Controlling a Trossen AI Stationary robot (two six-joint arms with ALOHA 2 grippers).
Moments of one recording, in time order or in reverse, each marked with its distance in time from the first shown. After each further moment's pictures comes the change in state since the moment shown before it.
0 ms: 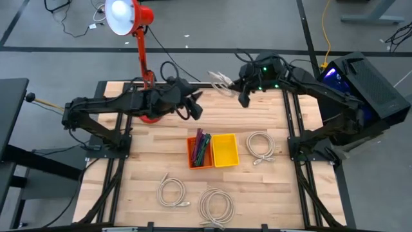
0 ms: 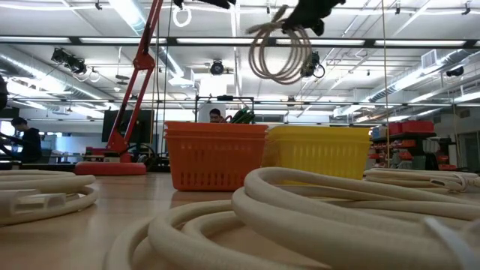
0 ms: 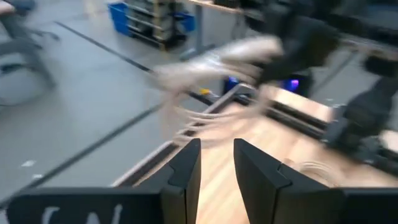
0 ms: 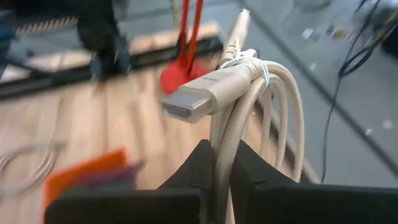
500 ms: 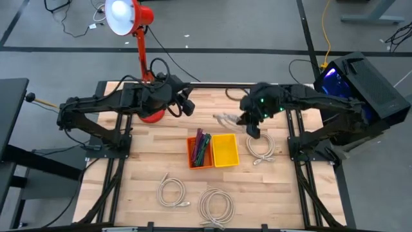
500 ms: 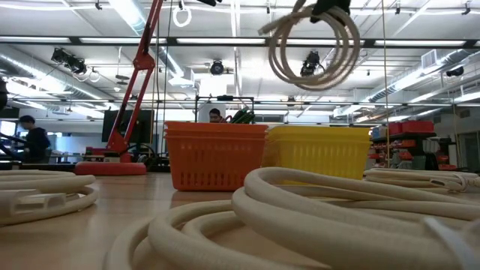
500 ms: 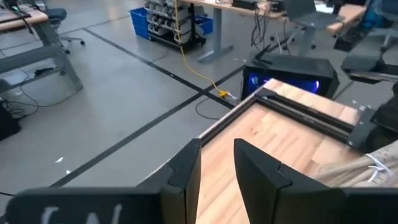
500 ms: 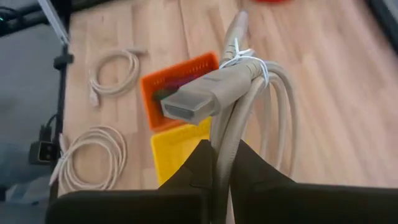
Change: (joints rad) left arm 0.011 -0.069 0.000 -0.089 -0.065 0.011; right arm 0.294 -0.032 -0.018 -0.314 0.008 0.211
